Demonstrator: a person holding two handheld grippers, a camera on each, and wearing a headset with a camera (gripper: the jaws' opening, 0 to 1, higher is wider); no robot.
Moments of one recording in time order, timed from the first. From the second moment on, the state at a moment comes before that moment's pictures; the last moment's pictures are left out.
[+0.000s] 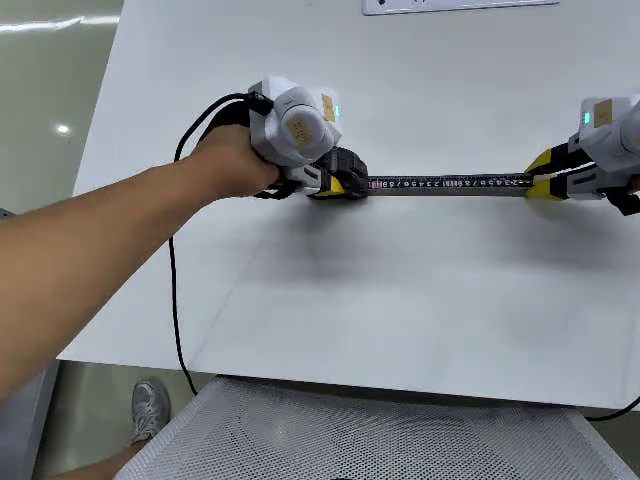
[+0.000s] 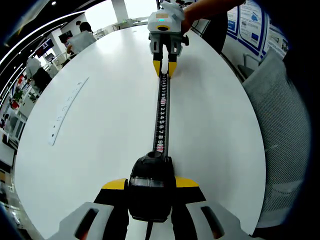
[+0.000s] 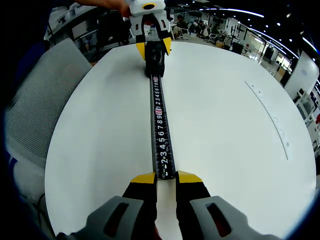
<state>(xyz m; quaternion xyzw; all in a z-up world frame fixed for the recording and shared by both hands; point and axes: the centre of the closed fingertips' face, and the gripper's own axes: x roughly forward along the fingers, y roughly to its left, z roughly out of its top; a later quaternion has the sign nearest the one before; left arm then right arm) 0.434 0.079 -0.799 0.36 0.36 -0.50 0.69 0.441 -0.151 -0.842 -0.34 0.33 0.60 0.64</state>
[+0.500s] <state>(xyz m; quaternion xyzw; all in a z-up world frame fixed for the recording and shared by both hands) 0.435 0.078 -0.800 0.36 0.36 -0.51 0.69 0.441 -0.160 -0.840 -0.34 0.33 0.60 0.64</state>
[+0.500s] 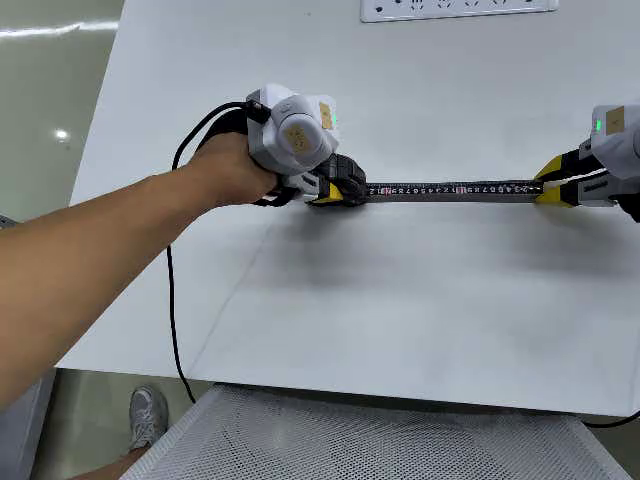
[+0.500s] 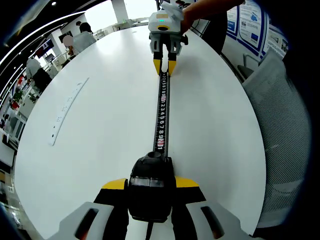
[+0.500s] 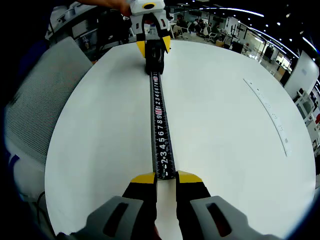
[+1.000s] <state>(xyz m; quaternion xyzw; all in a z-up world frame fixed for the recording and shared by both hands) 0.436 0.076 -0.800 0.36 0.35 -0.51 0.70 0.439 -0.159 -0.838 -0.36 0.32 0.61 0.63</state>
